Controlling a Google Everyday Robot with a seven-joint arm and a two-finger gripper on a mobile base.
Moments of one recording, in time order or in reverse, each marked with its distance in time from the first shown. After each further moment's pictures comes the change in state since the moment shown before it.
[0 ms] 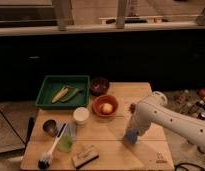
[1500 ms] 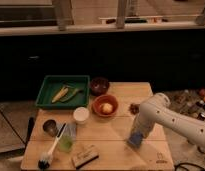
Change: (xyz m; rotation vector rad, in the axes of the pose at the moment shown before) arm 0.005 0.022 0.015 -0.025 -0.033 -0.011
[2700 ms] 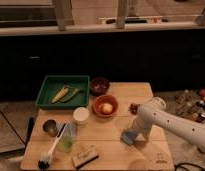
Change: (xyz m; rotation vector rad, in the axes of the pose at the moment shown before) arm 0.012 0.010 0.052 0.001 -0.046 0.069
